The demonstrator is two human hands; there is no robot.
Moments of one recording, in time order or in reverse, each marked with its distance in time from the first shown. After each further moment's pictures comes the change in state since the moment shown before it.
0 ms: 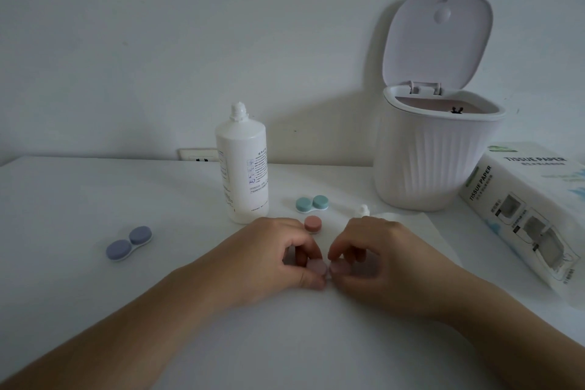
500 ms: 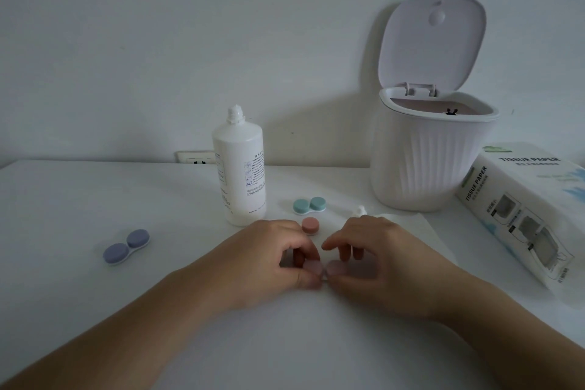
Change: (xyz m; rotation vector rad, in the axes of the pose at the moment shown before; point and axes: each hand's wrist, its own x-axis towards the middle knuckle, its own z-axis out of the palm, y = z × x) left_hand 0.001 -0.004 0.001 0.046 -0.013 0.072; right_hand -0.002 0.003 0.000 -0.020 0.008 -0.014
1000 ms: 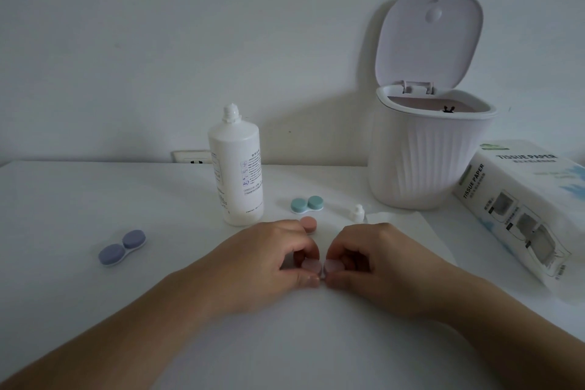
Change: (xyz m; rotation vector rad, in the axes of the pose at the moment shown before) left_hand -0.001 0.003 -0.001 0.075 -0.033 0.070; right_hand 0.002 0.005 0.002 0.068 -0.083 0.099
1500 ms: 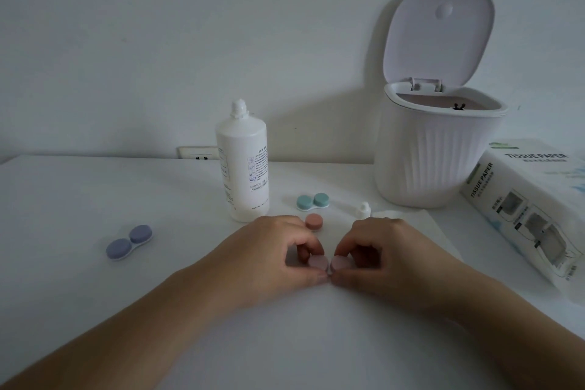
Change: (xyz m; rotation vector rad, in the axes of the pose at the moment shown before) left_hand -0.002 0.002 0.002 -0.035 0.092 -0.083; right_hand 0.001 0.004 0.001 -0.041 0.074 0.017
